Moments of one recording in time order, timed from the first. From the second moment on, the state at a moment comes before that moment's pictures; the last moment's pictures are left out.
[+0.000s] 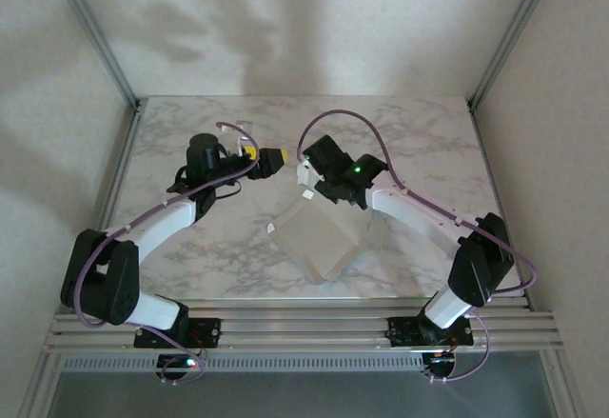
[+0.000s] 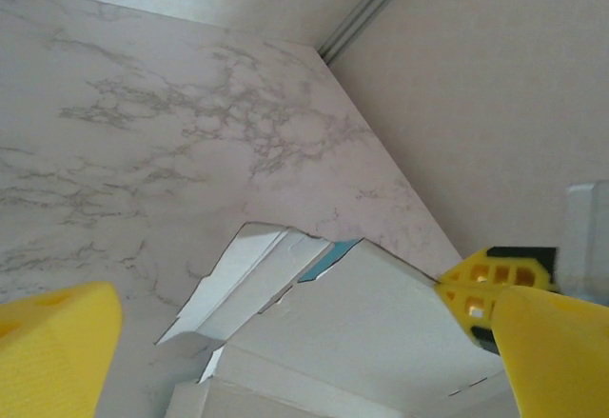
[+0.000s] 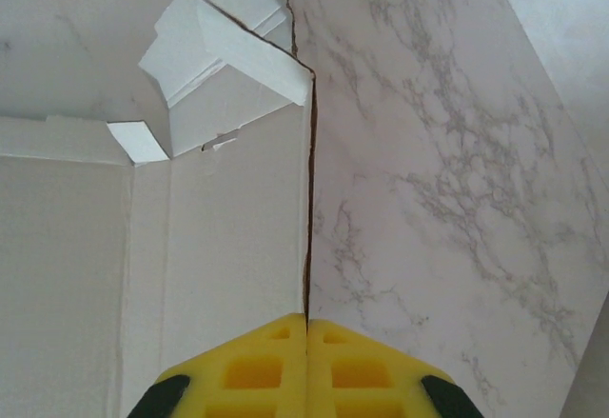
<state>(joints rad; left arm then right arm) -0.28 1.44 0.85 0.34 0.60 -0.53 0.83 1.61 1.40 -0.81 0.47 -0.25</state>
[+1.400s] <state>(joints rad) -0.29 2.12 1.59 -0.50 0.96 0.38 0.84 1.65 1.32 -0.71 0.53 -0.27</state>
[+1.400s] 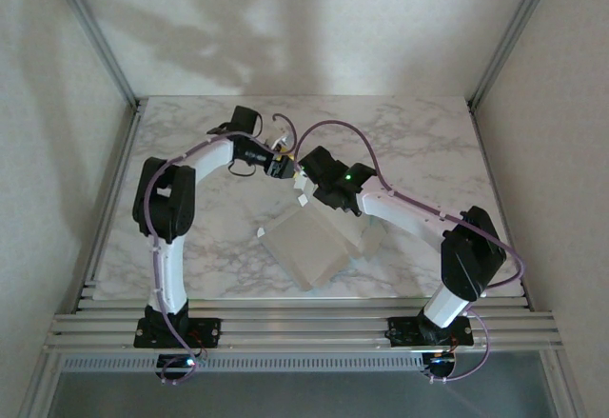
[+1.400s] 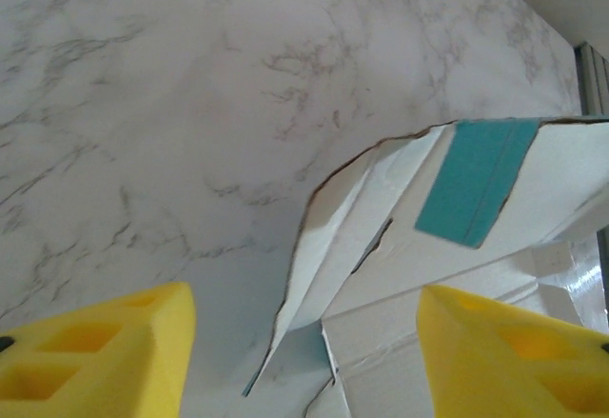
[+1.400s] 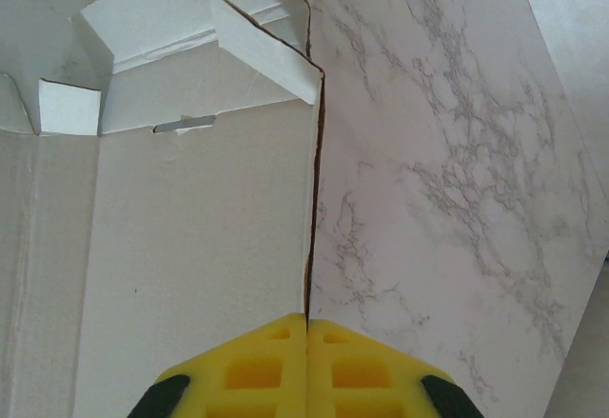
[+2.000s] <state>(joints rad) -0.32 2.21 1.76 -0.73 0.97 0.52 0.84 1.65 1.32 -0.71 0.54 -0.28</state>
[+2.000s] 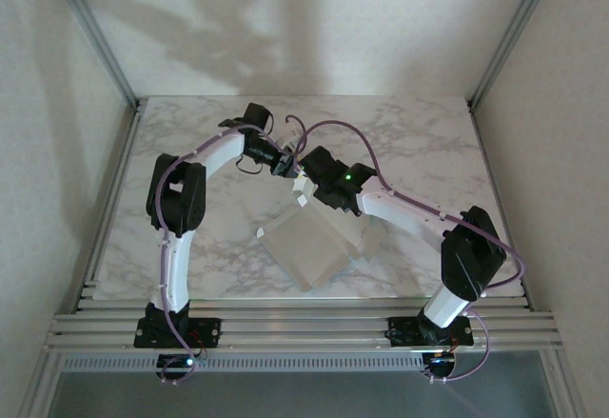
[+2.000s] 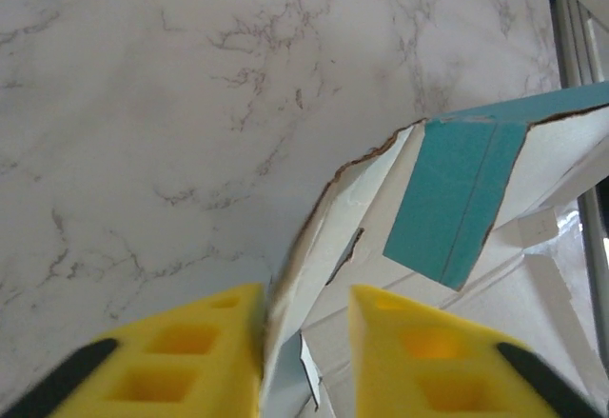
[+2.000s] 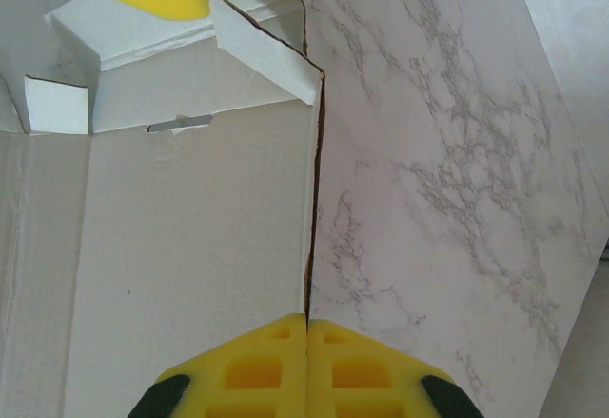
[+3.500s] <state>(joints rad) -0.38 1.80 1.10 0.12 0.43 -0.06 0.86 1.23 0.72 -0.42 0.08 0.49</state>
